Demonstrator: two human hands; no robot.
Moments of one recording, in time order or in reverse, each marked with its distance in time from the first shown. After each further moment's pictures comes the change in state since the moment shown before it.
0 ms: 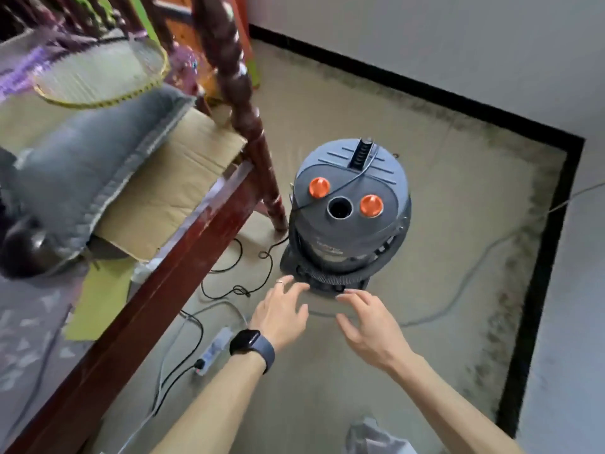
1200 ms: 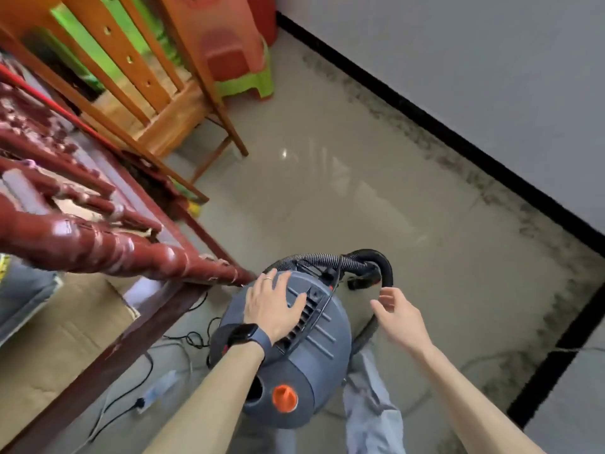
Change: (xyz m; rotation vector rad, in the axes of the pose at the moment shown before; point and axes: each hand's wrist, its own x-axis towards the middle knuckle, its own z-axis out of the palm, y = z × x) left_hand 0.364 0.205 -0.150 0.019 0.028 -0.352; right_hand 0.382 0.144 -0.319 0.201 -0.156 0.386
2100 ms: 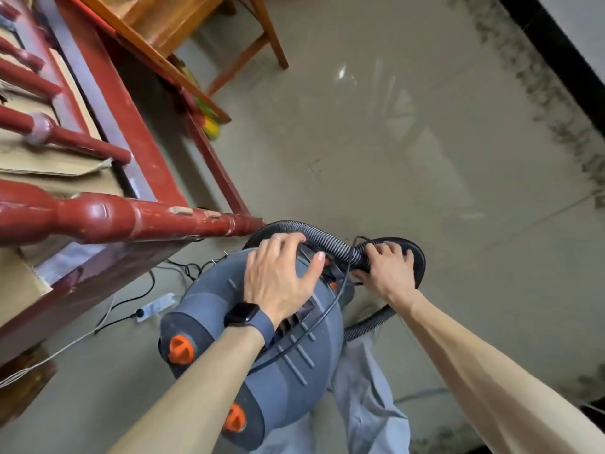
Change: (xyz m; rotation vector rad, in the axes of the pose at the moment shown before) left_hand 0.091 0.043 0.051 -0.096 0.283 -0.189; right_hand 0.228 0.017 0.065 -0.860 -0.251 -0.453
